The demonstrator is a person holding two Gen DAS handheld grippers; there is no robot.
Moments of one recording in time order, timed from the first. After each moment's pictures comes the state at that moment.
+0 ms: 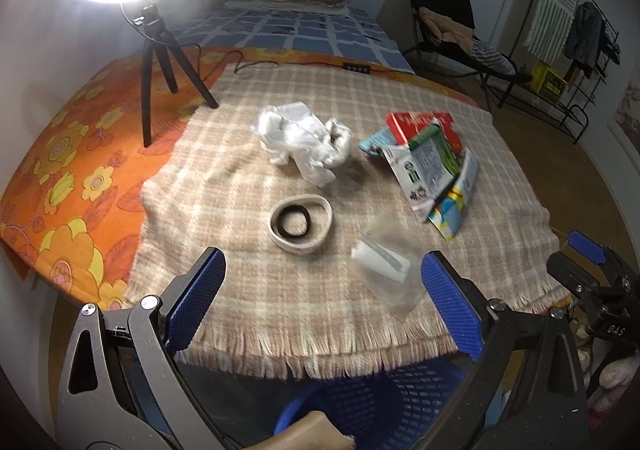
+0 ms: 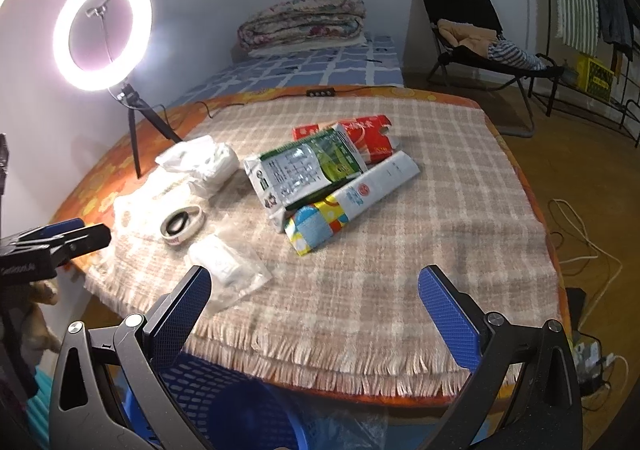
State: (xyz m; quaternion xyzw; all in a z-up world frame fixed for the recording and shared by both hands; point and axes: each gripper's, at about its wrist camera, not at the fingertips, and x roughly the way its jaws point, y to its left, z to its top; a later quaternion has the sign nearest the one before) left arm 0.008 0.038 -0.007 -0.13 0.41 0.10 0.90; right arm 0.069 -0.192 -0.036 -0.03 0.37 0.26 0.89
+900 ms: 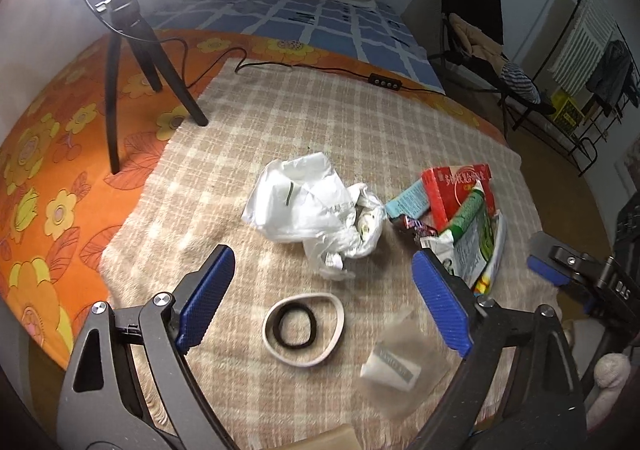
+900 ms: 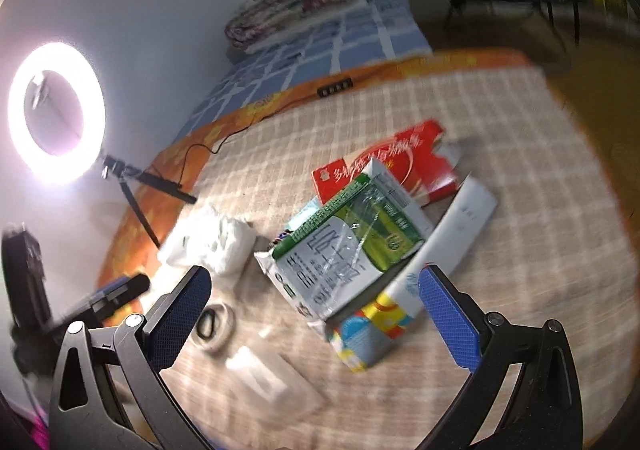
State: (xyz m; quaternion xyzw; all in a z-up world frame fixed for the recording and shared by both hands) left arm 0.125 0.094 -0.017 -0.19 0.43 0.11 0.87; right arm 0.213 -0.140 -0.045 0.11 0.47 0.29 0.83
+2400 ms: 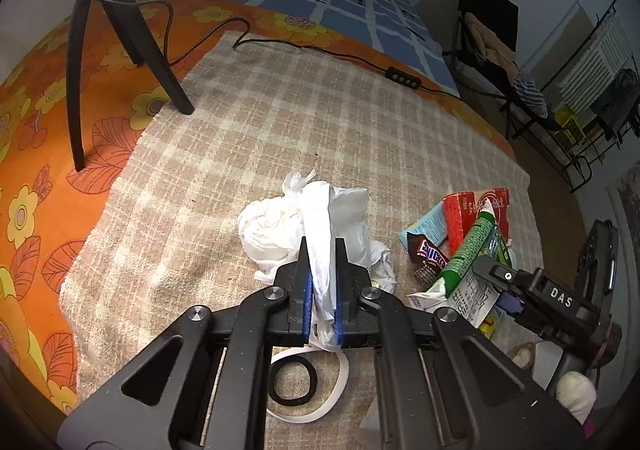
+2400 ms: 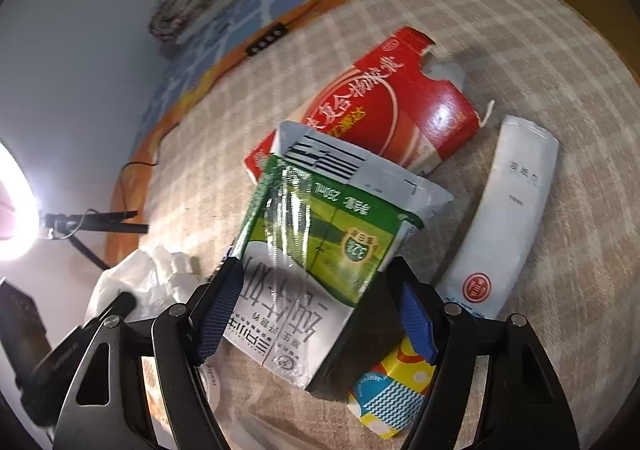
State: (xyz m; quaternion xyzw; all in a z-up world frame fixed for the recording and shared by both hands) left arm 0.168 0.126 -0.046 -0.25 0.45 0.10 0.85; right arm 0.268 -0.111 -0.112 0.18 0.56 0.21 0.78
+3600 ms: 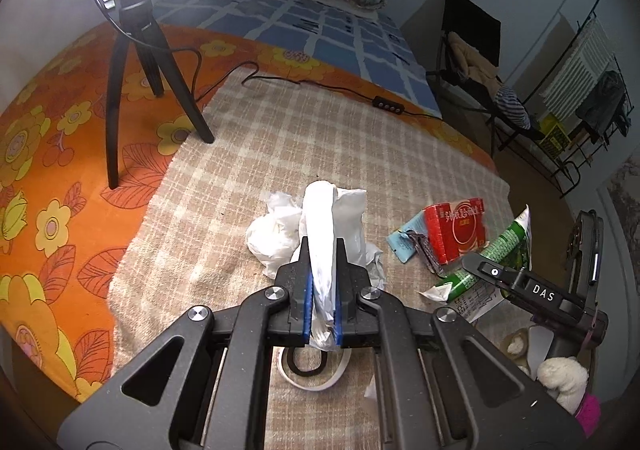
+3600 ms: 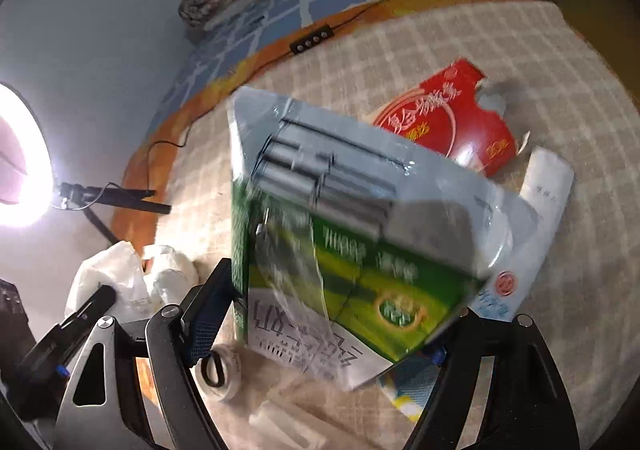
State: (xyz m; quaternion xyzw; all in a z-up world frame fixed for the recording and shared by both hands) left arm 0.124 0.135 -0.003 -0.24 0.41 0.09 0.87; right arm 0.257 -0.093 -0.082 0.13 0.54 0.25 0.80
